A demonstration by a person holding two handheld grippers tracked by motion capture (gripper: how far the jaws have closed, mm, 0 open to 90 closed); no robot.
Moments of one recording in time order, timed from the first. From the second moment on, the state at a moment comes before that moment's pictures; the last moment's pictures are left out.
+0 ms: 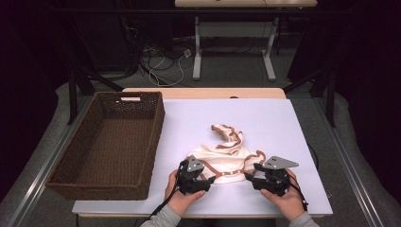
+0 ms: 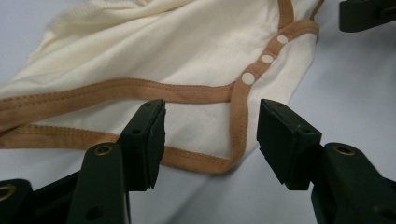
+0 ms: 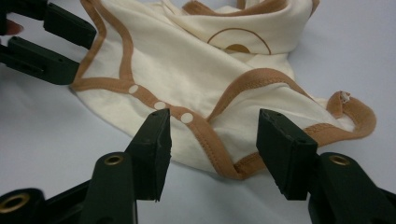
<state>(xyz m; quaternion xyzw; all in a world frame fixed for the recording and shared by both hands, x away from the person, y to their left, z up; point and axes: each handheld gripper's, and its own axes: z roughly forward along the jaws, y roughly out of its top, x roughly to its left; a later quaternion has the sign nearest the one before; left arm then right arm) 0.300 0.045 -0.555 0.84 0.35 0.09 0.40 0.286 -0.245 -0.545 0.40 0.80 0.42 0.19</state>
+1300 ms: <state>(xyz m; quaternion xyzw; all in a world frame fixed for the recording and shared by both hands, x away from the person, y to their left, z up) 0.279 0.047 -0.546 0.86 0.33 0.05 0.38 0.267 -0.239 -0.538 0.43 0.81 0.37 0.13</state>
